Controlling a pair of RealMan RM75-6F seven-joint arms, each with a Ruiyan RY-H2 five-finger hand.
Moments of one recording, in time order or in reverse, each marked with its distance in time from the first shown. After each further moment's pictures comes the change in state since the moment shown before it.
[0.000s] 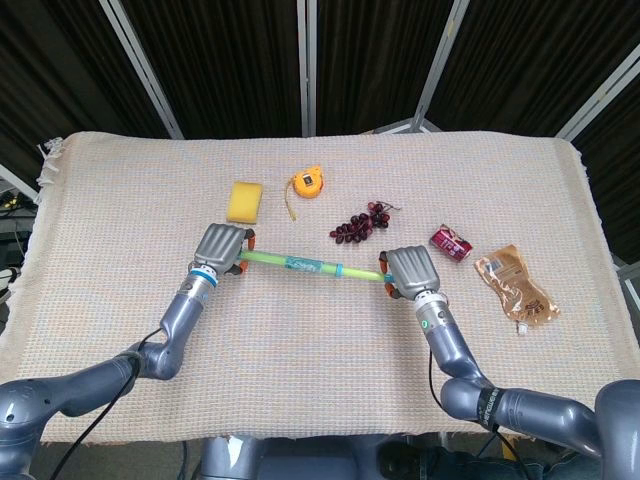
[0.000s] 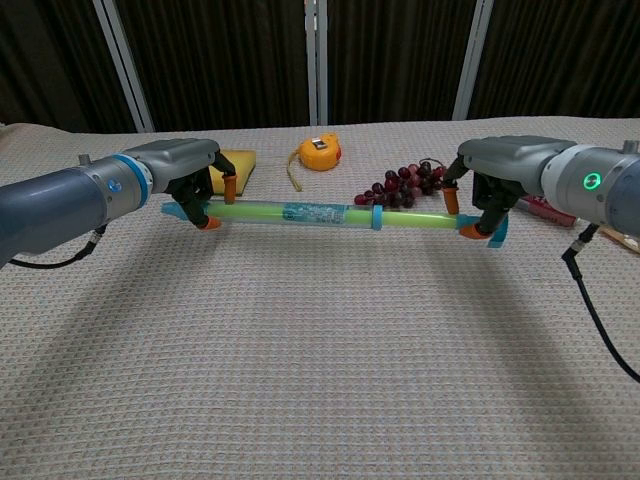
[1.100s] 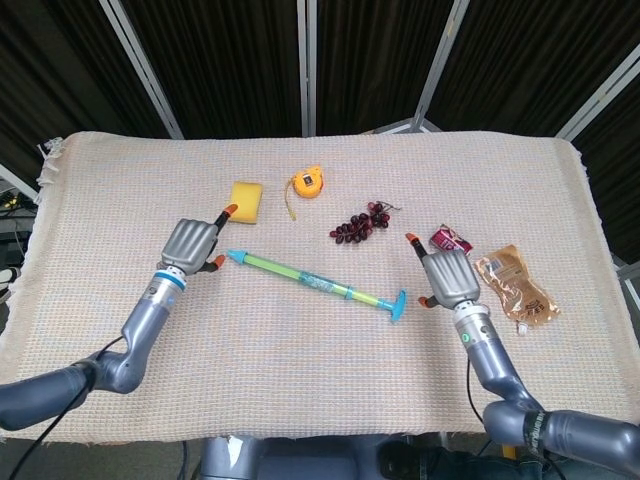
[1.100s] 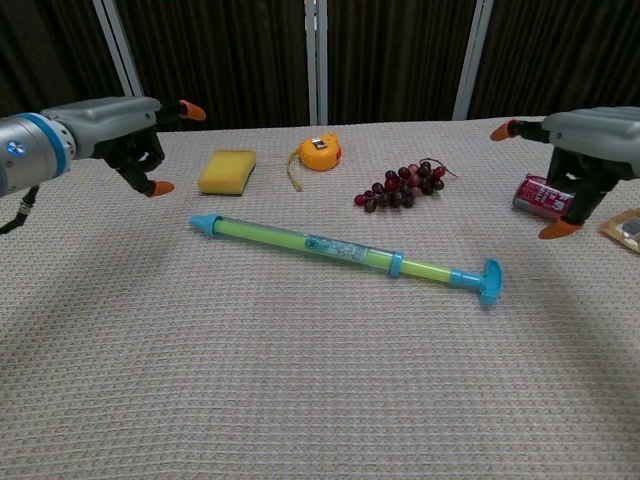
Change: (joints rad) left arm 0.110 0.269 0.053 -0.322 0.050 0.137 -0.014; right arm -0.133 0.209 -0.107 -0.153 -0.199 0.129 0.128
